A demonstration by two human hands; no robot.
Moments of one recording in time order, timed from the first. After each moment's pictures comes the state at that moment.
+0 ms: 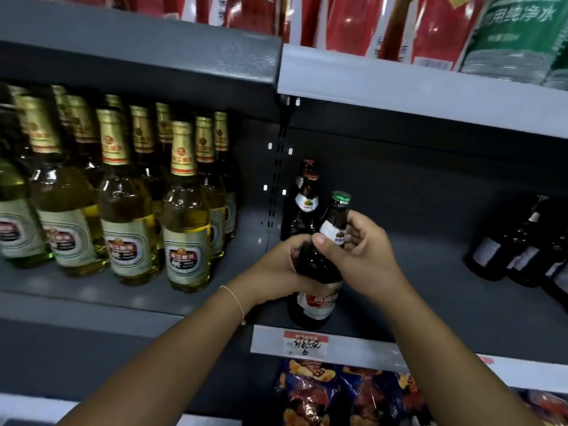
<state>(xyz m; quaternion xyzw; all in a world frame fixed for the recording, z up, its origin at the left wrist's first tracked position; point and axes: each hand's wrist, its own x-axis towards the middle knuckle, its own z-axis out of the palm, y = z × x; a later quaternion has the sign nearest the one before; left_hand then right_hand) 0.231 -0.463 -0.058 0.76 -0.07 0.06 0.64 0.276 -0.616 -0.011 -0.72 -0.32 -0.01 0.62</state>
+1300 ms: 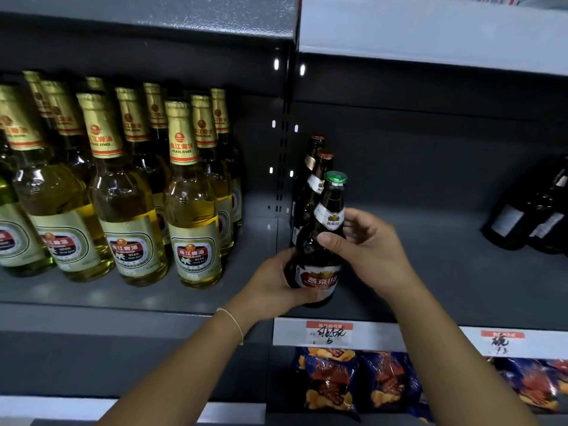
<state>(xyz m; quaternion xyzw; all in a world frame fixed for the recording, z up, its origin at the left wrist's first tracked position) 0.216 -0.437 -0.108 0.77 -0.01 0.07 0.63 0.285 -0.600 -0.049 -0.66 -0.29 0.04 0.69</state>
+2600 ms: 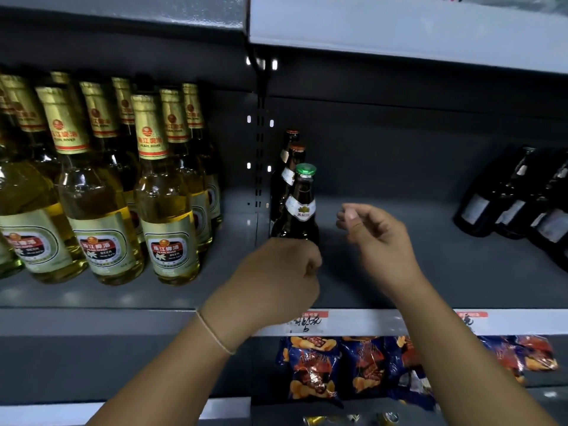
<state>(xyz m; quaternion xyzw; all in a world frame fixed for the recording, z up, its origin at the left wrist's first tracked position) 0.164 -0.494 -0.008 0.96 -0.02 0.06 0.27 0.285 -0.641 -0.049 -0.71 -0.21 -0.05 0.67</state>
